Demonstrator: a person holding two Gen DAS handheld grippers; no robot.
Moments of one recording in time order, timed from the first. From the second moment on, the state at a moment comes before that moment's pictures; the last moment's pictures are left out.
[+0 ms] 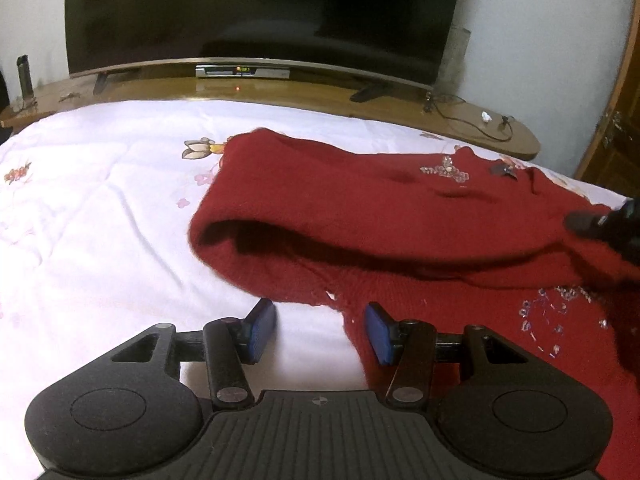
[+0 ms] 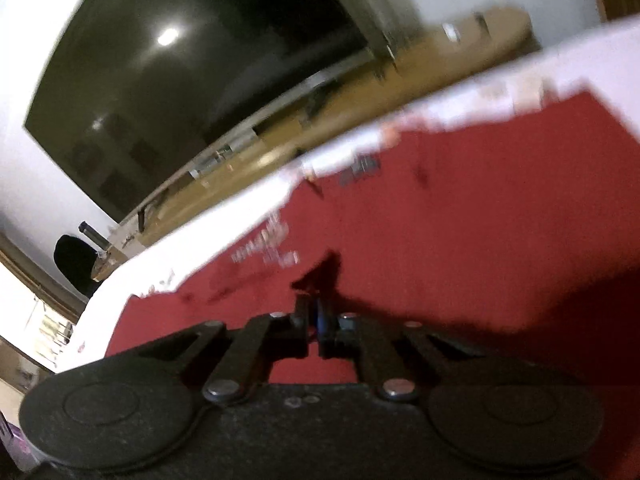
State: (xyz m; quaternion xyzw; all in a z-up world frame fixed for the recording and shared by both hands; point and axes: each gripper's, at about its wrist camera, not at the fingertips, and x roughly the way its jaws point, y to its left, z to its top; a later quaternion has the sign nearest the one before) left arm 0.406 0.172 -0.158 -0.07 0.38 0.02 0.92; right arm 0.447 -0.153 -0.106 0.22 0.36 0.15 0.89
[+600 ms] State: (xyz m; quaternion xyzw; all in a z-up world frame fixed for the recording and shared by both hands) left arm 0.413 0.167 -0.155 -0.05 0.39 0.01 0.92; right arm 0.428 -0.248 -0.073 0.13 0.30 0.09 0.94
